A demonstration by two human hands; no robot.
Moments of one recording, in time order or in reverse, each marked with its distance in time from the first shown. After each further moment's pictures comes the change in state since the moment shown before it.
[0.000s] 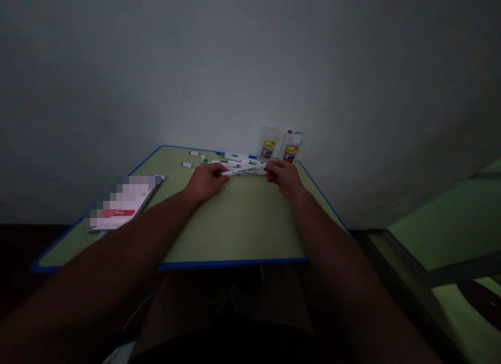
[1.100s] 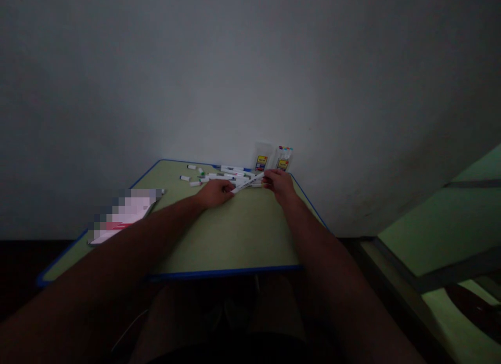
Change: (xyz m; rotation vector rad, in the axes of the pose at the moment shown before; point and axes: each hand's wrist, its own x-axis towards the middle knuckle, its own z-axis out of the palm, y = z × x) left_hand 0.020 0.008 0.015 0.067 -0.285 0.068; right_hand 0.006 -0.020 0.003 0.040 0.153 0.025
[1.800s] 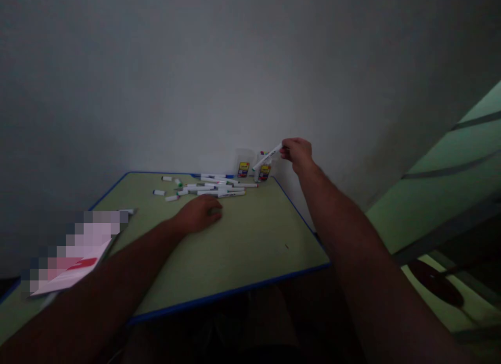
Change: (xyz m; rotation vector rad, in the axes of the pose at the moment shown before) left_hand -0.006 -0.008 0.009 0.201 -0.059 0.400; right_hand 0.066 -0.120 -0.053 -0.221 0.307 -0.297
